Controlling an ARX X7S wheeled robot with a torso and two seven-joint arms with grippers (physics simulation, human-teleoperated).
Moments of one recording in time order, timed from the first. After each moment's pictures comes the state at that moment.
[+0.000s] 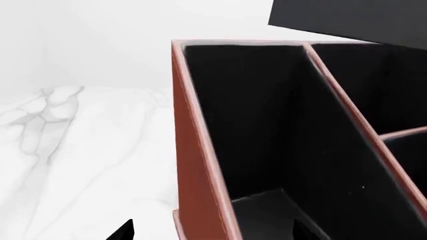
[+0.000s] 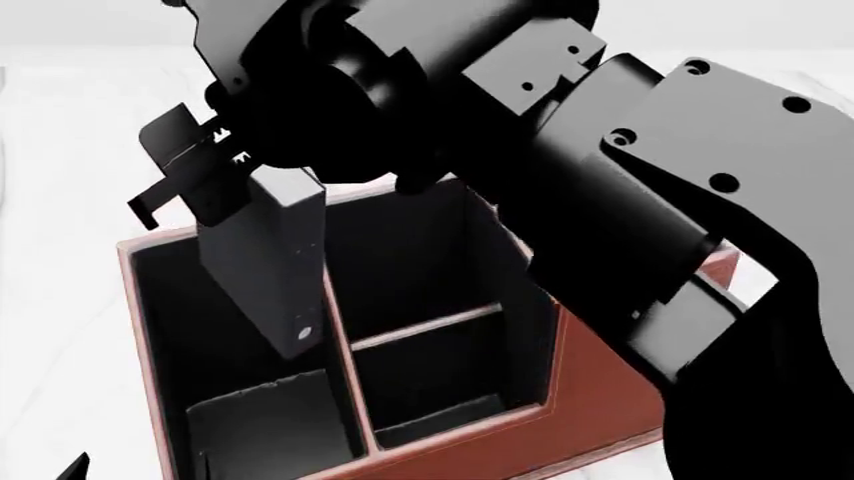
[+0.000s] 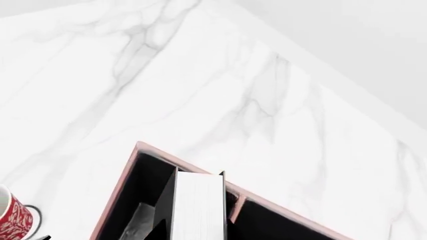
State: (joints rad) left arm -0.06 -0.28 0.35 -0.04 -0.30 0.07 -0.36; right arm 1.91 0.07 -1.46 0.66 1.58 0.89 0.11
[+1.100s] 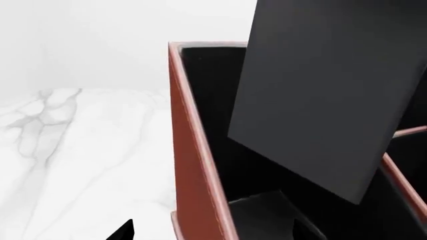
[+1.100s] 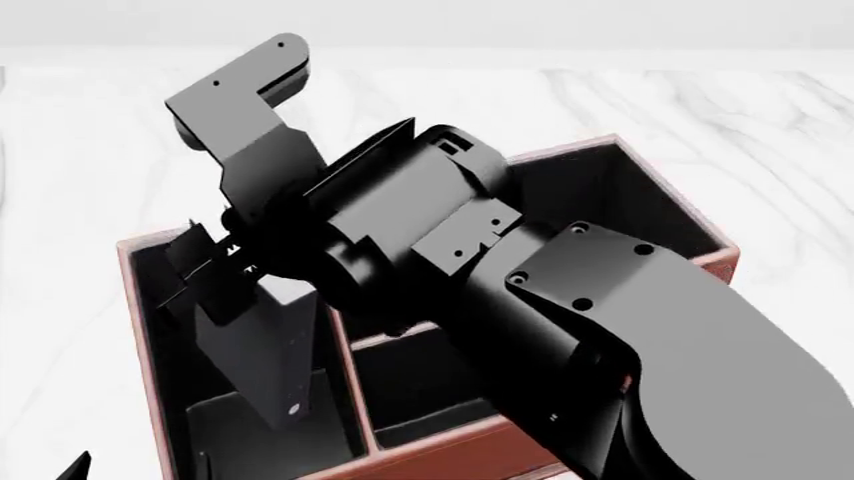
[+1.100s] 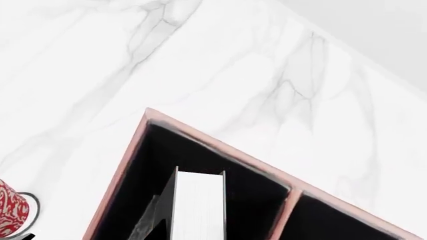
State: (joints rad) left arm -0.06 -0.29 0.37 -0.04 -0.31 0.08 -0.37; right arm 1.67 0.00 -1.58 0.76 1.47 0.65 0.00
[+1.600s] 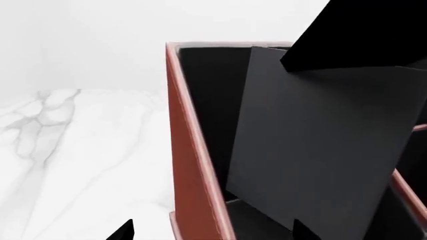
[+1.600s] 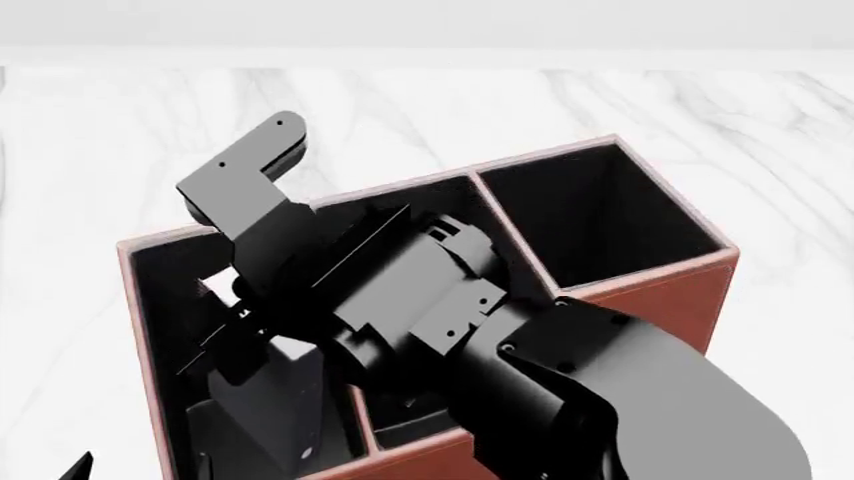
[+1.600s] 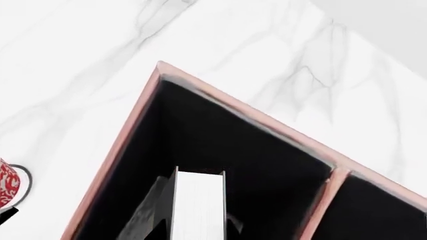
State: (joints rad) left arm -0.06 -0.29 0.38 -0.04 -0.31 0.08 -0.37; right arm 1.53 0.00 -1.59 0.74 1.34 0.58 -0.03
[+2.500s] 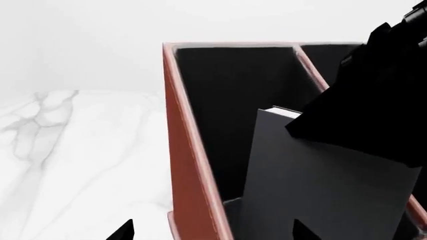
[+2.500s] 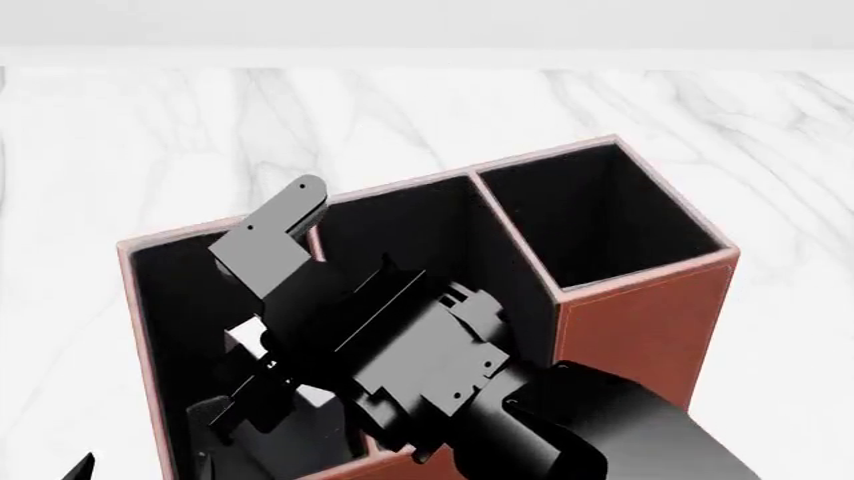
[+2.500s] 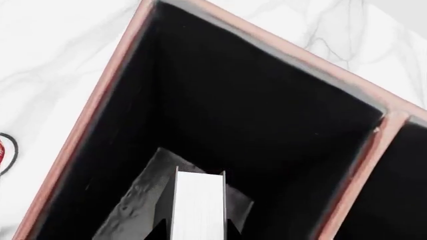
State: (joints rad) left arm -0.06 -0.30 0.40 -0.04 -0.31 0.09 -0.38; right arm 1.40 0.00 -1.57 0.80 1.21 0.53 -0.08
